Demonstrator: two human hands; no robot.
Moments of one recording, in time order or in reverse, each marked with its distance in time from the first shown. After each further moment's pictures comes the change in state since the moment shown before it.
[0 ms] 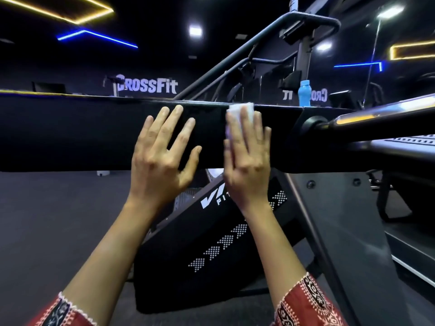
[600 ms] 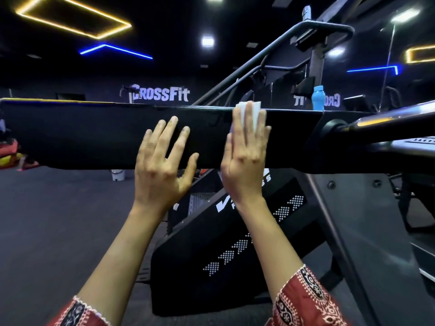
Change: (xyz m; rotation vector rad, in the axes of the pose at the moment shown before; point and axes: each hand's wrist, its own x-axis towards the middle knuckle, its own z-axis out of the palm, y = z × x) left_hand -0.021 -0.034 -0.028 0.066 -0.011 -0.067; right_hand 0.011 -0.052 0.020 0.040 -0.011 0.060
